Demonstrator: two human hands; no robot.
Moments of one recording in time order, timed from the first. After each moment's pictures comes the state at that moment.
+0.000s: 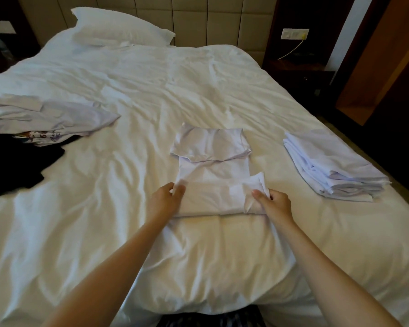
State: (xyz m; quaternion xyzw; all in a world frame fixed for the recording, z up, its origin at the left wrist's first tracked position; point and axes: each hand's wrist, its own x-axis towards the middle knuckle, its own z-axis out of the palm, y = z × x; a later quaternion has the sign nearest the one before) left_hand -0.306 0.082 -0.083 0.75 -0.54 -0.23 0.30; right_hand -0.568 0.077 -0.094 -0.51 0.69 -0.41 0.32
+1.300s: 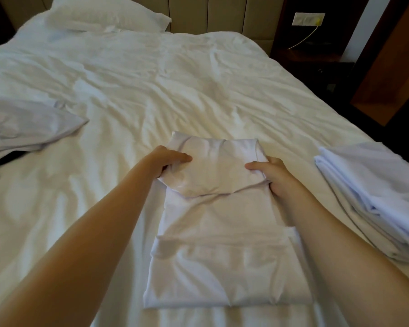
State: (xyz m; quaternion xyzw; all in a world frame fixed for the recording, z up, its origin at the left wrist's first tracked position) left_hand -0.295 -0.148 -0.052 0.72 -0.42 -0.47 0.28; right_hand -0.548 -0.139 -0.077 -0.41 0.61 -0.42 0.53
